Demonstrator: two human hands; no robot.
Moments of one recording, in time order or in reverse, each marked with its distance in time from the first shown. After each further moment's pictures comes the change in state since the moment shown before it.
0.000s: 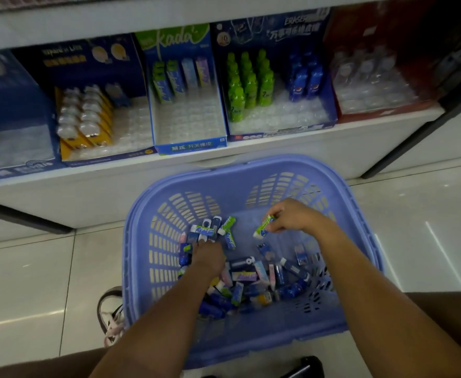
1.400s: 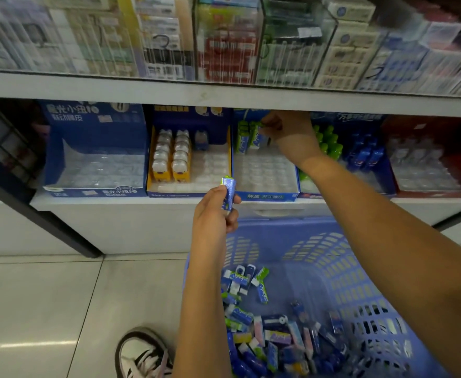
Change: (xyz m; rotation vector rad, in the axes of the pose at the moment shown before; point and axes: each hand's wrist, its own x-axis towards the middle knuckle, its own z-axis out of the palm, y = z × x) left_hand -0.114 -0.084 -0.189 -2.156 0.636 0.160; right_hand 0.053 -0.264 -0.059 -0.164 0.737 -0.657
